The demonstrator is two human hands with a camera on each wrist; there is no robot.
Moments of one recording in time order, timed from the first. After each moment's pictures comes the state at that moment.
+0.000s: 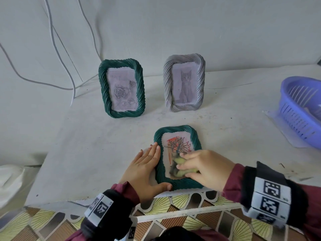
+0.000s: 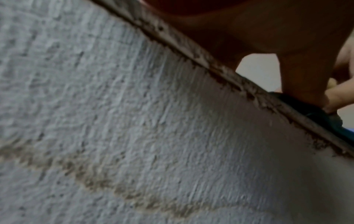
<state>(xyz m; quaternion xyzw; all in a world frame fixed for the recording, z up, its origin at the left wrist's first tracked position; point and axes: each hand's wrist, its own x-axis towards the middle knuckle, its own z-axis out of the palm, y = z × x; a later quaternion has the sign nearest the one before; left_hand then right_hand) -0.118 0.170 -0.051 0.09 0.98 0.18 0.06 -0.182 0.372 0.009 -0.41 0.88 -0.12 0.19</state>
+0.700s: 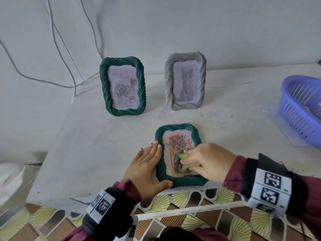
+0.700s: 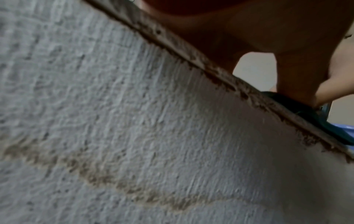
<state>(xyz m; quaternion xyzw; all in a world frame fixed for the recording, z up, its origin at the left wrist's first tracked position) -0.115 0.172 -0.050 0.08 0.98 0.17 0.06 -0.188 0.370 0.018 -0.42 0.89 -0.08 0.19</state>
